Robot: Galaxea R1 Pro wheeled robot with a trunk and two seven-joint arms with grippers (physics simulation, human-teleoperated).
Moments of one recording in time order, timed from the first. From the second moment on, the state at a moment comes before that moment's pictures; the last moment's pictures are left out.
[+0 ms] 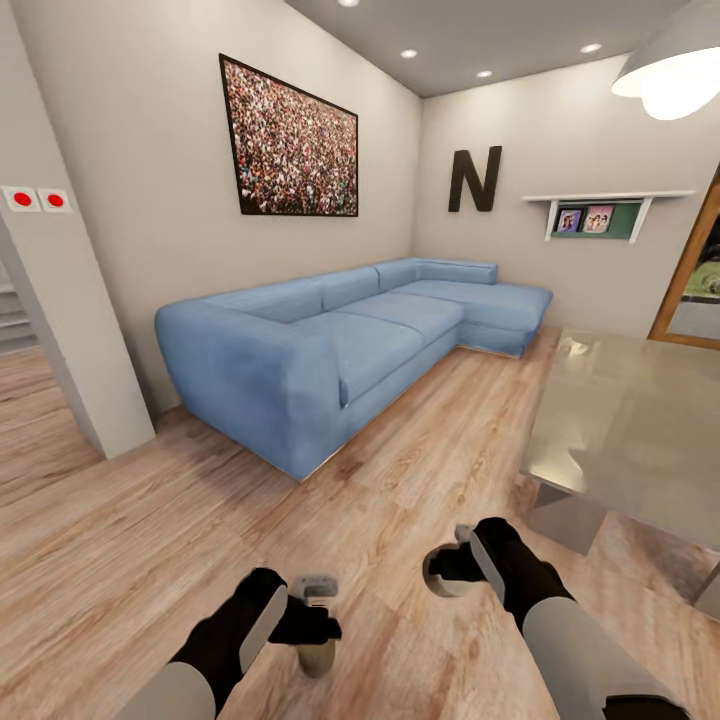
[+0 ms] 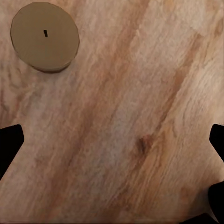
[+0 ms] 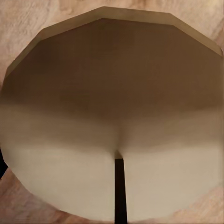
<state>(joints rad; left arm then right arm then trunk) -0.55 -0.09 -0.28 -0.67 0.35 0.87 -0.01 -0.72 0.04 0.00 -0.59 -0.01 0.85 0.06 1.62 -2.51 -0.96</state>
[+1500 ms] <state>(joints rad) -0.56 -0.11 -0.28 -0.62 0.27 0.78 0.08 -0.72 0.06 0.00 -0.64 -0.01 0.86 0.06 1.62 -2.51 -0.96</state>
